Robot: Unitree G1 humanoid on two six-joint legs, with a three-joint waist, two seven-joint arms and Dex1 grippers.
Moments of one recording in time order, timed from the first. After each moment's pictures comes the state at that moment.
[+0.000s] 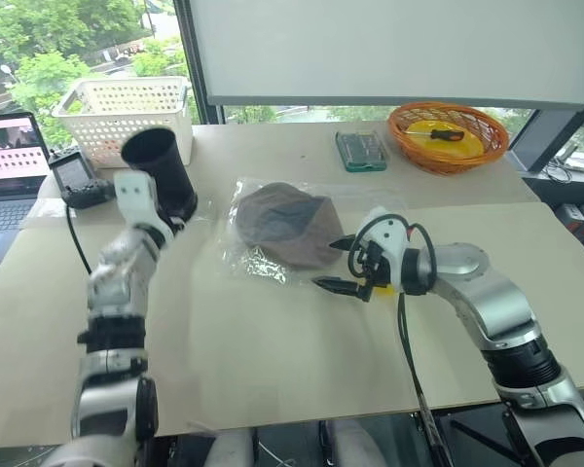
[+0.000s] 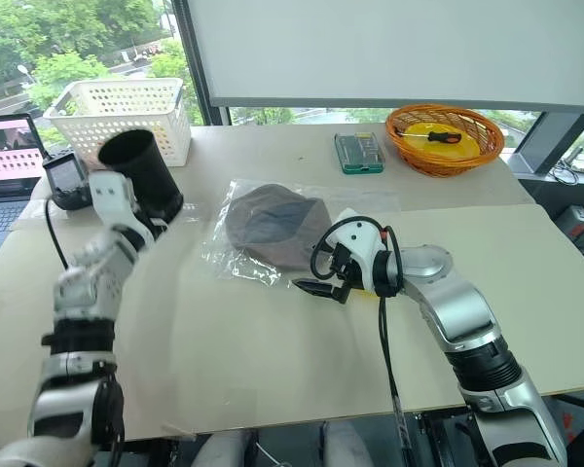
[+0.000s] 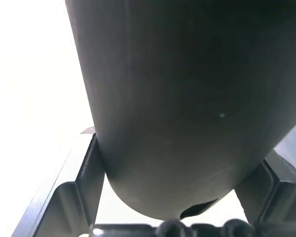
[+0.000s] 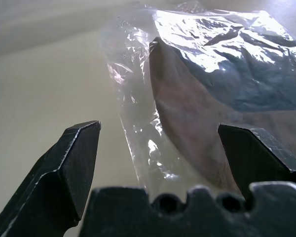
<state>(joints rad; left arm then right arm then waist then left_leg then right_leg) -0.78 0.42 0.27 0.47 -0.26 0.36 -0.24 -0.55 -0.60 0.20 -0.24 0.30 0.64 0.86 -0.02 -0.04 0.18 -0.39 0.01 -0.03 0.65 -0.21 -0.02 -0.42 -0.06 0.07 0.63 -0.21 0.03</state>
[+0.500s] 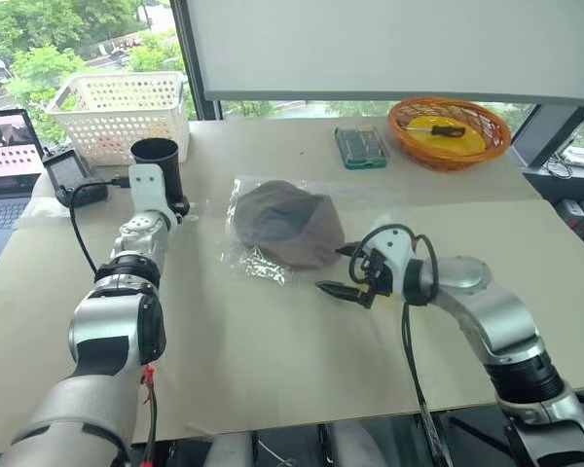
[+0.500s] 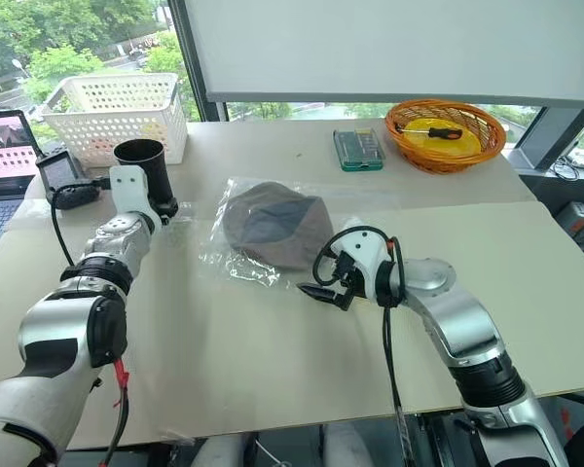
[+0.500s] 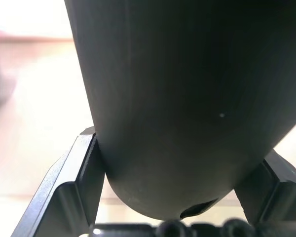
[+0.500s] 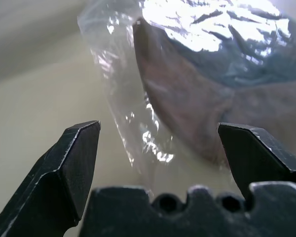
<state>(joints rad) -1.13 0.44 0.25 1.34 -0.09 0.05 -0.07 -0.46 -0.60 0.17 -0.33 0.30 0.69 0.78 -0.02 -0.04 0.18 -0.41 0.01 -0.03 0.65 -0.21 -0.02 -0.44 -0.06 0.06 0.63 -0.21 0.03</state>
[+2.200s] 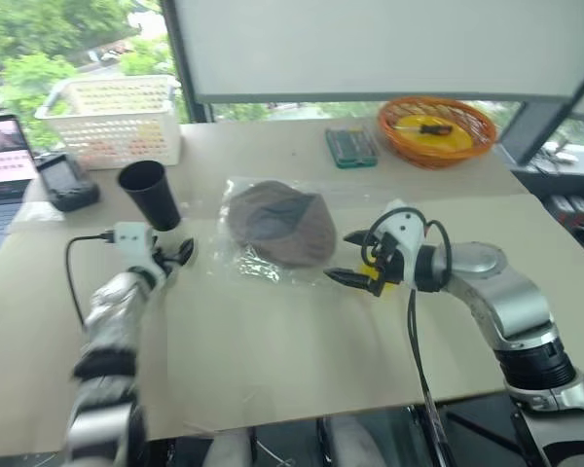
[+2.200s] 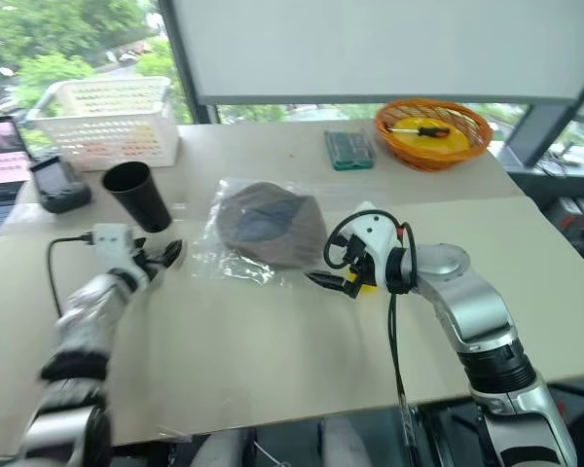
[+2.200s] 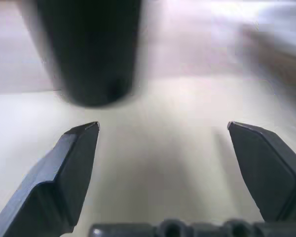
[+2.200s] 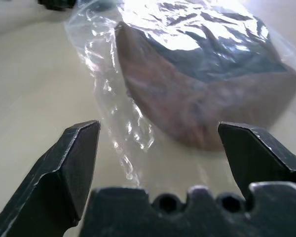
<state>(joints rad) -0.21 0.53 0.31 0.06 -0.41 0.47 -0.50 -0.53 -0.68 0.10 -0.25 0.33 0.70 0.84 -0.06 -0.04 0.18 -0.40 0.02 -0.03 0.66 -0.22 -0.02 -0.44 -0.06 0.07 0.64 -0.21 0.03</state>
